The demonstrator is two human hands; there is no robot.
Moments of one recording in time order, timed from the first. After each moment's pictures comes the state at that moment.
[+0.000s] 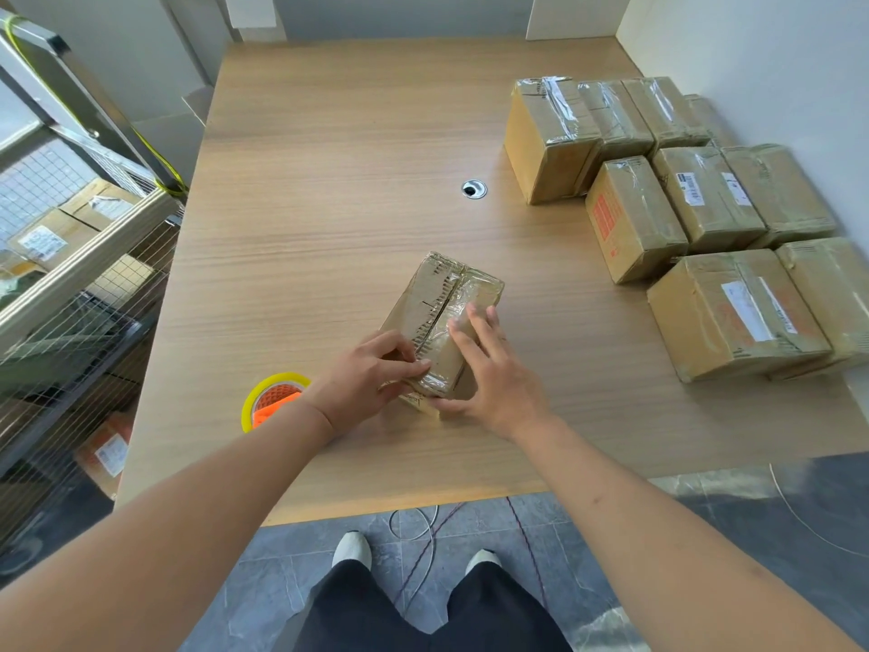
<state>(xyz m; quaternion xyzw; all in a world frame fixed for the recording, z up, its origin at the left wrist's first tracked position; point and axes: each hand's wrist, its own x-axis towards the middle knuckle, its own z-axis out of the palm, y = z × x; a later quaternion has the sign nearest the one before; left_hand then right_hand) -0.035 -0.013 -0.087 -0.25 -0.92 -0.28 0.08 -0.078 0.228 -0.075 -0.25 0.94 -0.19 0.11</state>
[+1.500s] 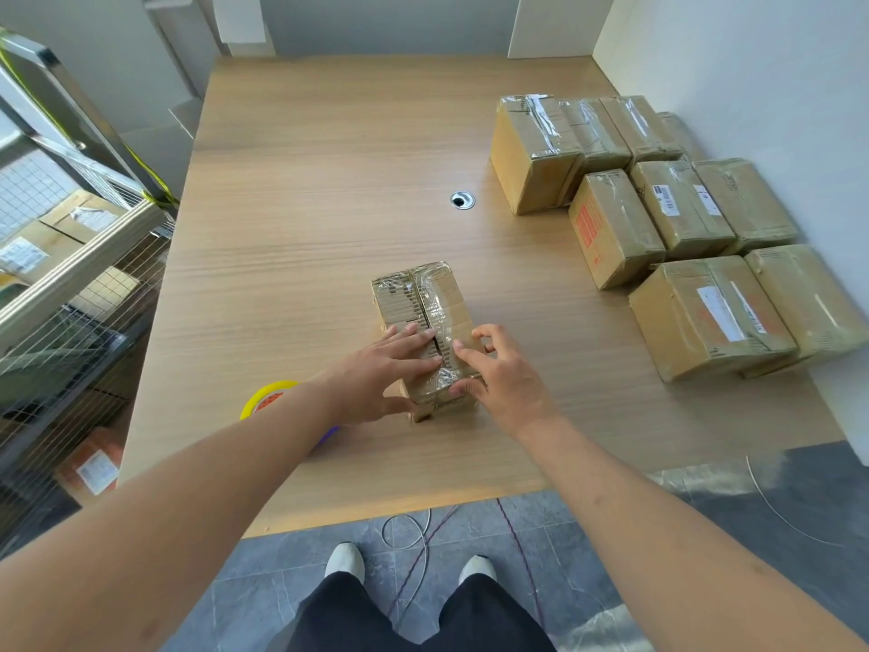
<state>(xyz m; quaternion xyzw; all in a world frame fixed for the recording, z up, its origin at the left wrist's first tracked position) -0.055 -0.015 -0.080 -0.27 -0.93 -0.22 -0.10 -0.078 0.235 -0.065 -0.24 0.94 -0.23 0.05</state>
